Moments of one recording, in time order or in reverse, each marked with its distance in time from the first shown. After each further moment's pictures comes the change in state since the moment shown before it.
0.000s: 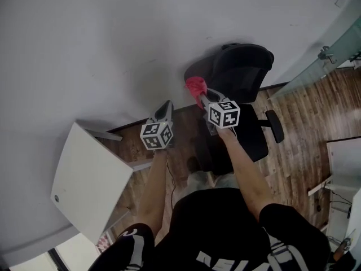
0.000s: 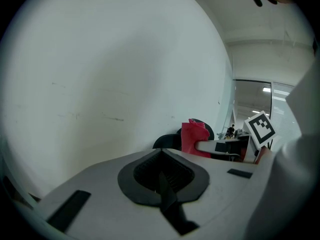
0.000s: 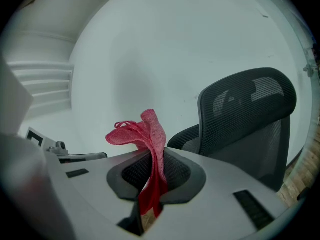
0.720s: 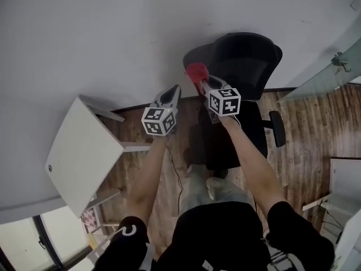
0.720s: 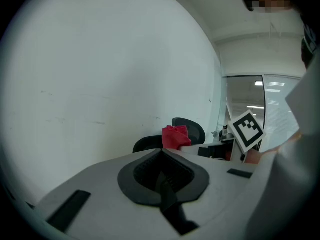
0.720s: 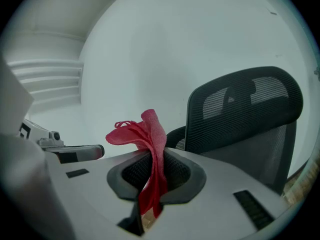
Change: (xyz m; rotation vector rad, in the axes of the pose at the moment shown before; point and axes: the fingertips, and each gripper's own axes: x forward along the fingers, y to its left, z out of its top) left arm 0.014 -0.075 -0.009 0.097 -0.061 -0.028; right arm -0.020 -0.028 -0.007 -0.073 0.019 0.087
